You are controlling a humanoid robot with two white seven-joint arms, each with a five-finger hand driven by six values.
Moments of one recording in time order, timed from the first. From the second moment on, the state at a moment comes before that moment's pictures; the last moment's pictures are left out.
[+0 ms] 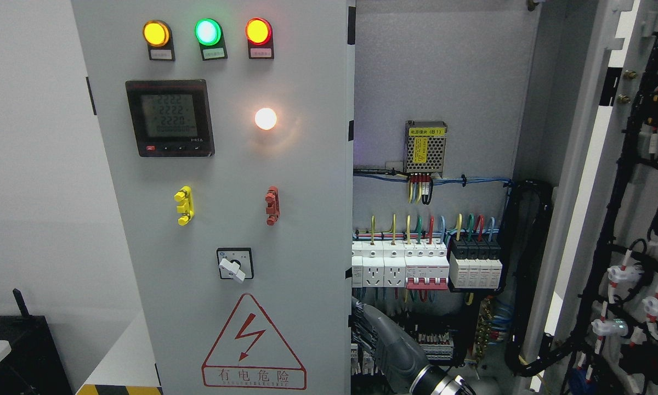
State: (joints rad) left arm 0.00 -0.04 0.07 0.00 -0.04 -0.10 -0.27; right arm -0.55 0.00 0.22 -1.30 -0.32 0.07 0.54
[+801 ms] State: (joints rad) left arm 0.00 -0.04 0.07 0.00 -0.04 -0.10 -0.27; right arm -0.55 0.00 0.22 -1.30 -0.34 0.07 0.55
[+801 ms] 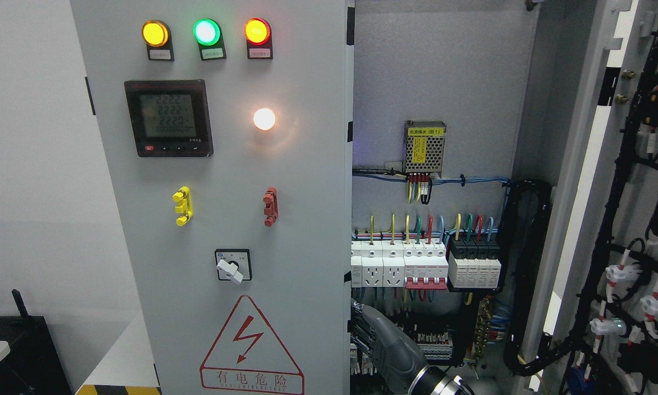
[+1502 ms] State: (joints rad) left arm 0.00 -0.04 0.07 0.00 -0.04 -0.10 -0.27; right arm -0.55 0.00 0.22 -1.30 -0.34 0.07 0.59
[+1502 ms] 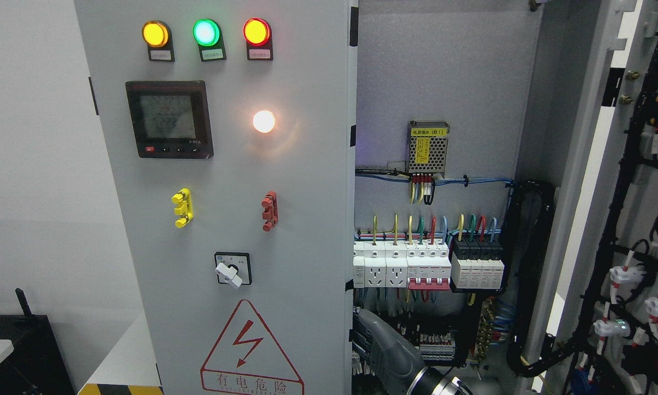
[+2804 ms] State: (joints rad) left arm 0.00 -0.04 0.07 0.00 -0.04 -0.10 -0.27; right arm -0.55 0.00 0.23 -1.32 -0.38 0.07 0.70
